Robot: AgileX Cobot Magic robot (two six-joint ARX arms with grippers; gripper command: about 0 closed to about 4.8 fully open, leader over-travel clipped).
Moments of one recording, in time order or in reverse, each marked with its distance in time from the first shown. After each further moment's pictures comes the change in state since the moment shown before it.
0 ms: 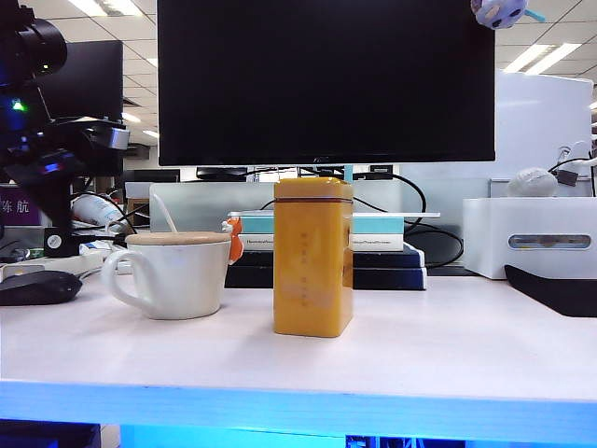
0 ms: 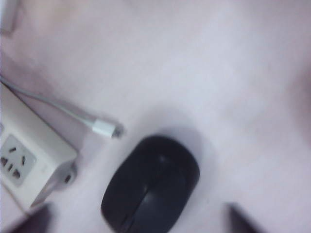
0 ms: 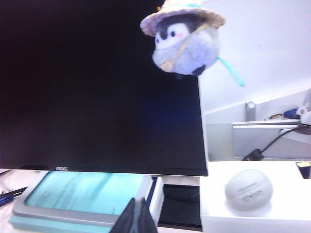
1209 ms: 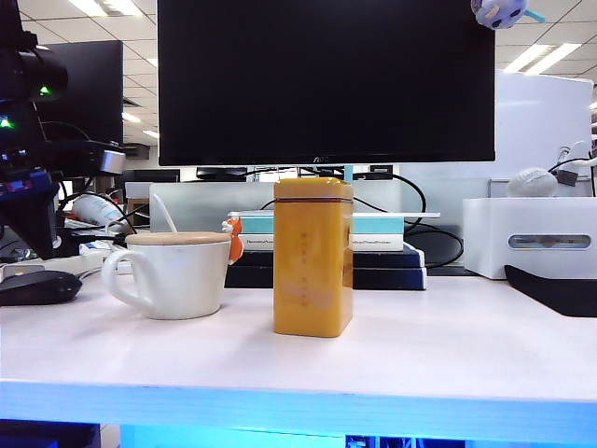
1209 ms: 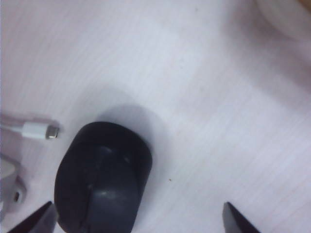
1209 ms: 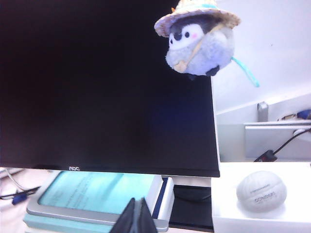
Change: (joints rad) left arm 0.001 0.040 -0.009 -0.106 0.050 0.227; right arm 0.000 0.000 0.000 0.007 -0.031 0.027
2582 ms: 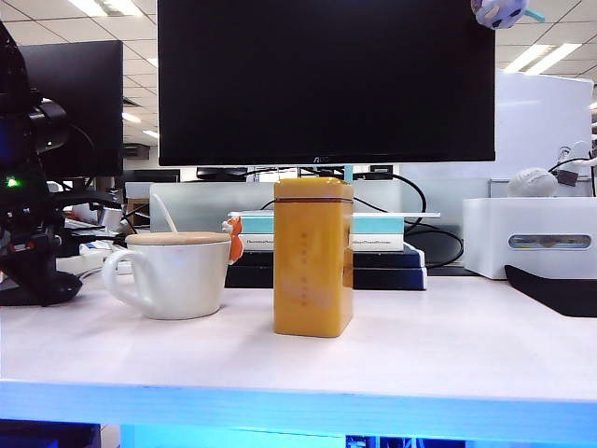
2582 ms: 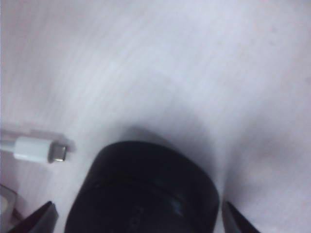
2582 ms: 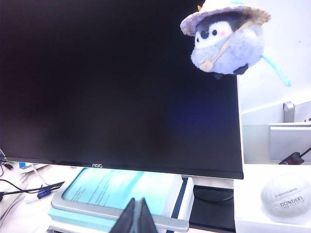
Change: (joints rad) left arm 0.032 0.156 0.005 0.177 -0.054 0.061; right arm 0.000 -0.001 0.000 0.011 -0.077 0.021
